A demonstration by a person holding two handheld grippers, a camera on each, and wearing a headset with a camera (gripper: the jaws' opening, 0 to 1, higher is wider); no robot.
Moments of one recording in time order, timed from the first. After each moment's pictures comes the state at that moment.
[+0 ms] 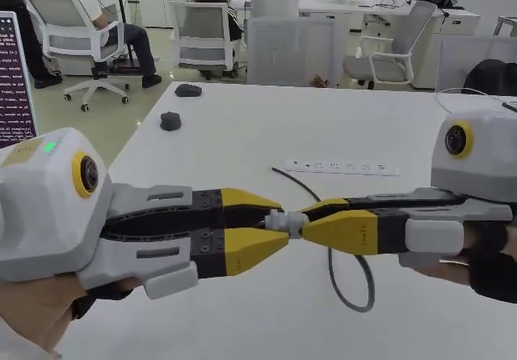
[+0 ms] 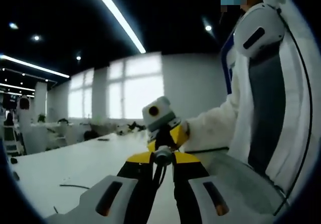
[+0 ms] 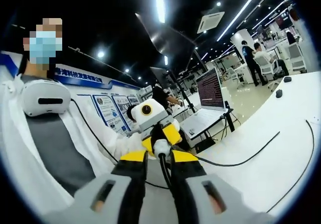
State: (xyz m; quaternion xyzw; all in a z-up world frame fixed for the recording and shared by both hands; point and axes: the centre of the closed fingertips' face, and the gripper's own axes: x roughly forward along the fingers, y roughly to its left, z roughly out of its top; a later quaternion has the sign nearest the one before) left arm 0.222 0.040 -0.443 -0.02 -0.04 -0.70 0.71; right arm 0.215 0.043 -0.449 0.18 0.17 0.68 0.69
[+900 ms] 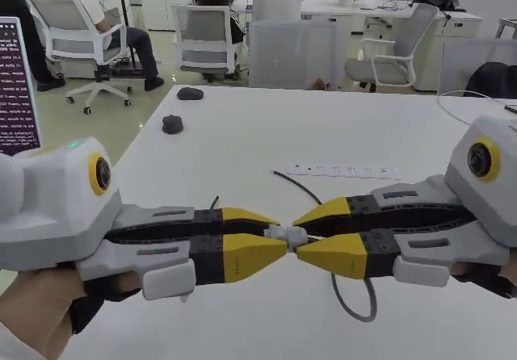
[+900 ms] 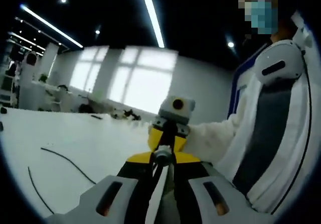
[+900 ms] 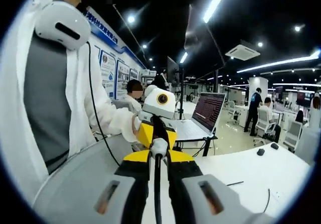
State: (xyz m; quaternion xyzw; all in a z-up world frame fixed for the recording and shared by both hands) left arm 0.228 0.043 -0.456 -0.13 0.08 -0.69 0.71; right arm 0.211 0.046 -0.459 -0.08 0.00 0.68 0.73
